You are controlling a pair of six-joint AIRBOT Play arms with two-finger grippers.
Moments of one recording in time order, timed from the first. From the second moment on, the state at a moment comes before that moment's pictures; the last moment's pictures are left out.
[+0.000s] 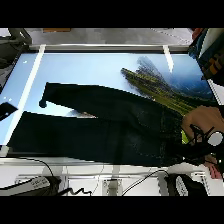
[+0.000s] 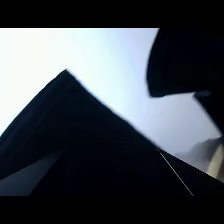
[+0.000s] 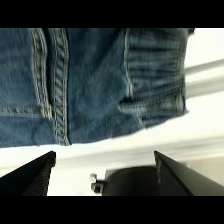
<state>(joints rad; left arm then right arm) 0.75 -1.37 1.20 0.99 -1.04 -1.10 -0.38 -0.67 0.49 -1.41 1.52 1.53</state>
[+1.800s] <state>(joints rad) 0.35 -1.52 1.33 1.59 -0.53 -1.42 -0.38 -0.67 0.48 -1.37 1.31 1.53</state>
